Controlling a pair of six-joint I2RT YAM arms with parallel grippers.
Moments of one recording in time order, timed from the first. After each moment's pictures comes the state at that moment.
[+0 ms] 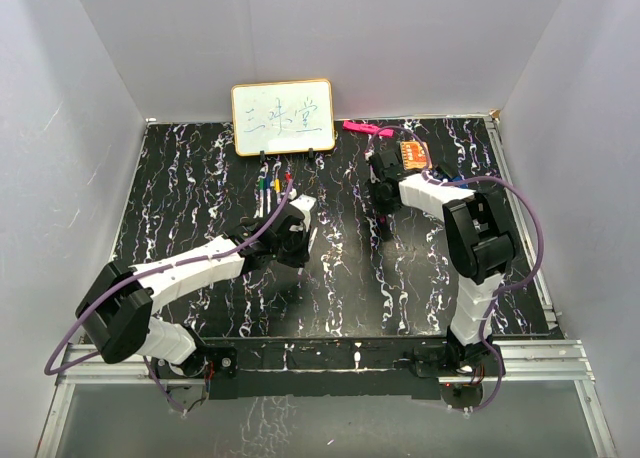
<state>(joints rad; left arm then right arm) -0.83 1.40 0.86 -0.33 -0.05 -0.39 0.36 1.92 1.26 -0.42 0.07 0.08</state>
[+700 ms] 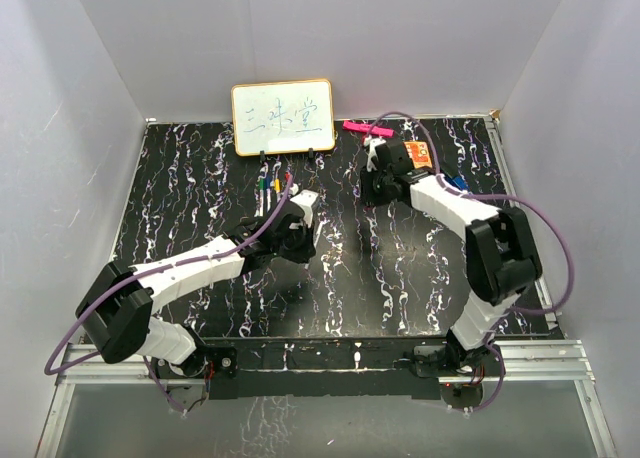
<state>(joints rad) -0.83 1.40 0.86 -0.25 -0.04 -0.40 0.38 1.76 1.23 -0.38 -0.12 0.12</state>
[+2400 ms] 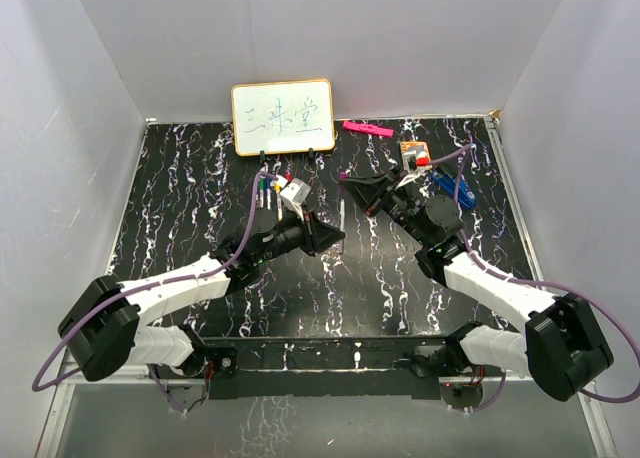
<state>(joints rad) -0.83 1.27 0.65 0.49 0.24 -0.56 0.52 1.16 0.59 0.84 -0.28 0.50</state>
